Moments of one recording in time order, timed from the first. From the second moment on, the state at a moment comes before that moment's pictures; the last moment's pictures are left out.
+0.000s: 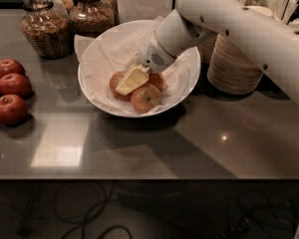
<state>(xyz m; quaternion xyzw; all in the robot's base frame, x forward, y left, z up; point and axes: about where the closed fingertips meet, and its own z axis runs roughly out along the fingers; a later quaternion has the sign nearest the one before) 0.599 0.046 0.872 -0.62 0.70 0.24 0.28</state>
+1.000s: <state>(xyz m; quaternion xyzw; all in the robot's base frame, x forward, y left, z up) 0.601 0.044 0.867 -0.61 0.70 0.24 0.26</state>
